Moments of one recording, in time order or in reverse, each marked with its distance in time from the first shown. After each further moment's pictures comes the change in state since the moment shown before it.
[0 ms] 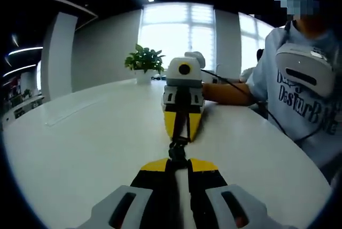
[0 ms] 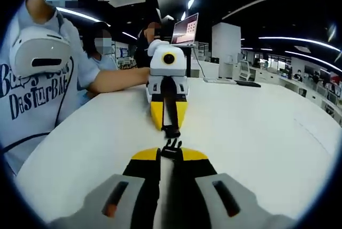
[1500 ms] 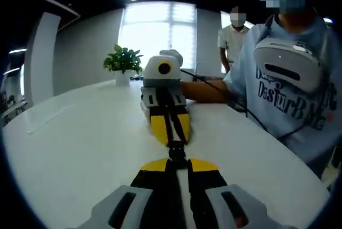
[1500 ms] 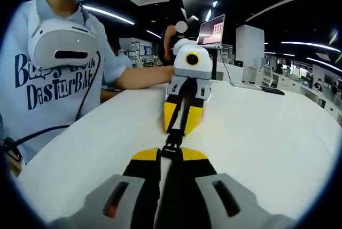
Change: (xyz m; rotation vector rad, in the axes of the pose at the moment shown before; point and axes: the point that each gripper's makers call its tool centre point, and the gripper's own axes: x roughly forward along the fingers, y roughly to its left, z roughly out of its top) left arm 0.005 -0.040 0.001 0.063 0.018 -0.167; right arm 0.004 0.045 0.006 -0.069 -0.006 0.201
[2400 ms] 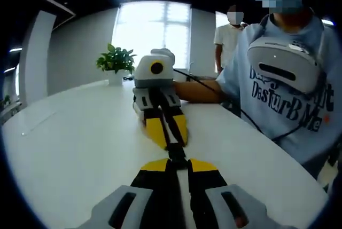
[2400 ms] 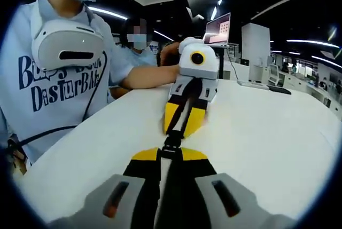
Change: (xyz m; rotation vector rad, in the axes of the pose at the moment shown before) left arm 0.009 -0.011 -0.001 -0.006 0.003 -0.045; right arm 0.001 0.009 -0.003 0.008 0.003 0.050
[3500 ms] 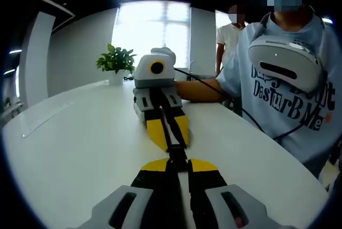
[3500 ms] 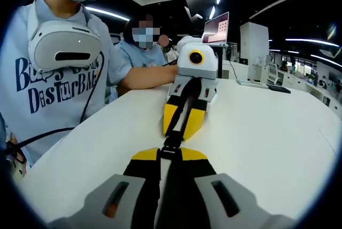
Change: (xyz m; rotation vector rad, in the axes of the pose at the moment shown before) left arm 0.001 0.000 0.002 0.011 0.006 0.010; right arm 0.004 0.000 0.003 0.008 0.004 -0.009
